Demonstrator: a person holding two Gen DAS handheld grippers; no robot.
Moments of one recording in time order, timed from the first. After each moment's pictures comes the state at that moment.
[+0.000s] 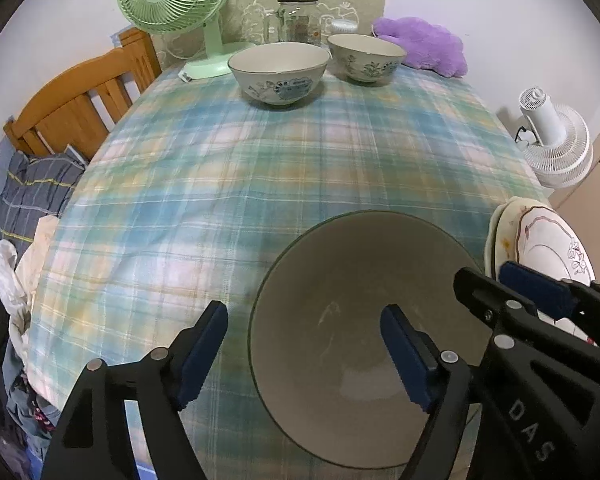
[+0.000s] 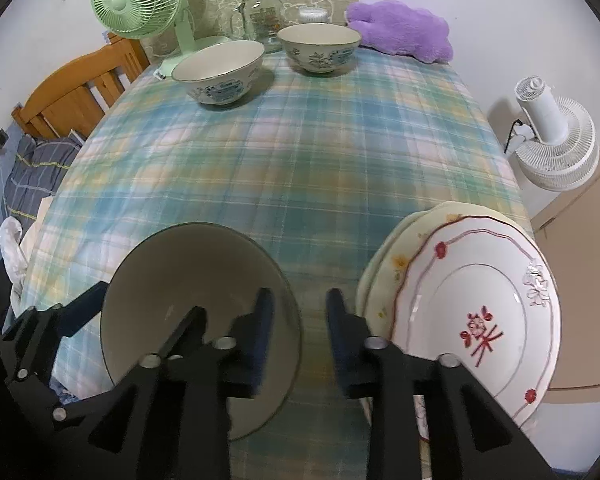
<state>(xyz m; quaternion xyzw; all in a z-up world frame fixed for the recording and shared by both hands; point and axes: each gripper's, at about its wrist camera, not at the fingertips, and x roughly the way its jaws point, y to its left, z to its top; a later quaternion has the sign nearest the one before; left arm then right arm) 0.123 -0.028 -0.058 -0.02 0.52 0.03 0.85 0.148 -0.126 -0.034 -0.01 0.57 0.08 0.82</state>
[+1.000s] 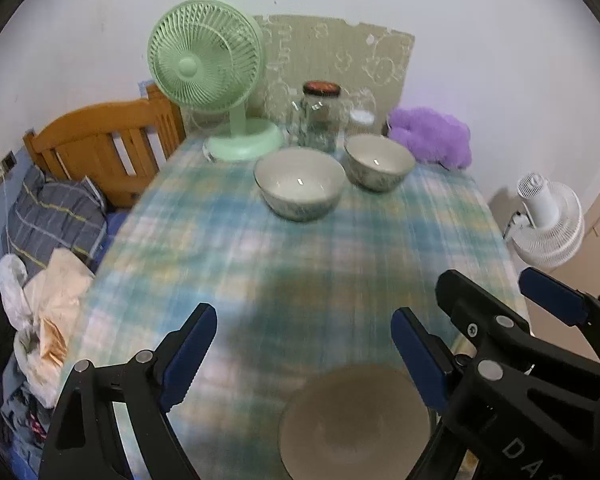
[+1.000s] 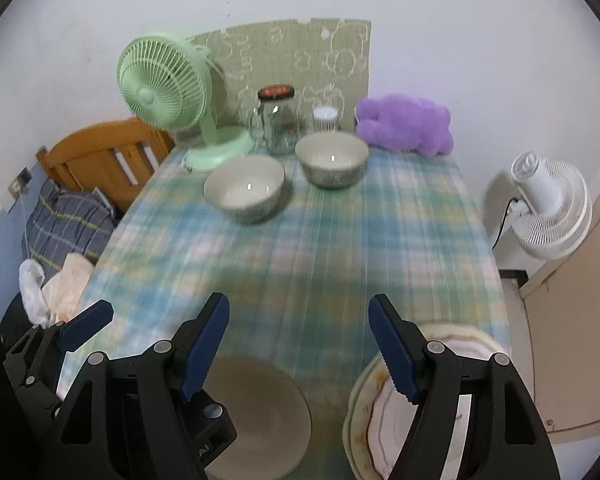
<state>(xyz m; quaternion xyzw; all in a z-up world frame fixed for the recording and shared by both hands) 0.165 -0.004 0.041 -0.06 0.44 0.05 0.90 0.193 -0.118 0.066 0.00 0.47 0.10 0.88</state>
